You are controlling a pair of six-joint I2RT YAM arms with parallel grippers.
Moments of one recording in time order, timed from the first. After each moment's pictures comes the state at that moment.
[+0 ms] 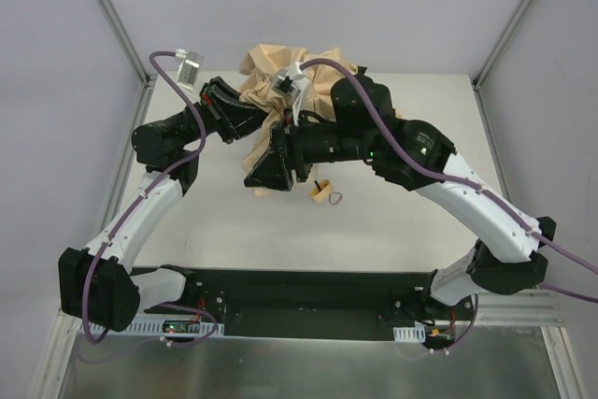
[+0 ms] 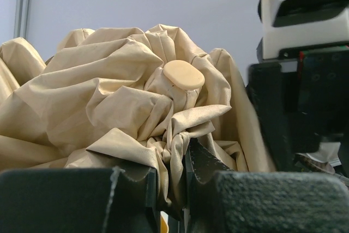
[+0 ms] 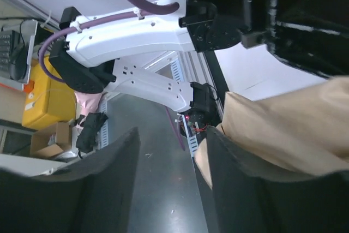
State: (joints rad) left arm -0.28 1.18 0.95 1.04 0.96 -1.16; right arm 1.10 1.51 1.97 -0.72 -0.42 0.46
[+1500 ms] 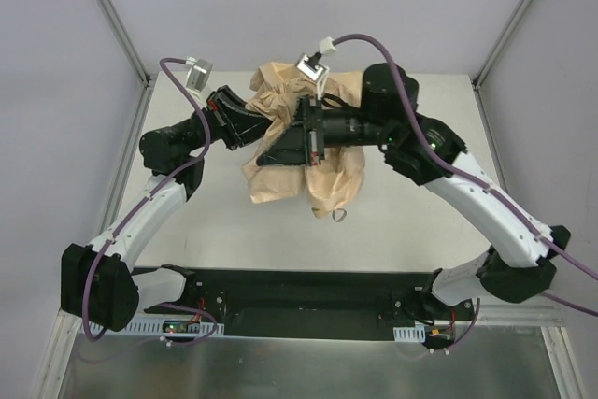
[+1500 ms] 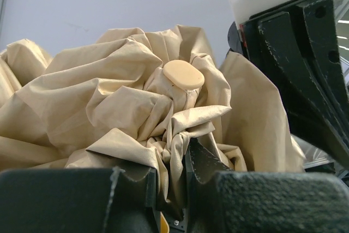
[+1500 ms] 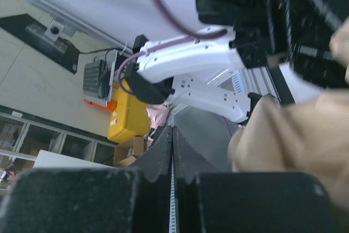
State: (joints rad) left arm -0.30 1.19 0.89 1.10 0.96 -1.26; right arm 0.94 1.37 1.79 -0.49 -0.68 0.79
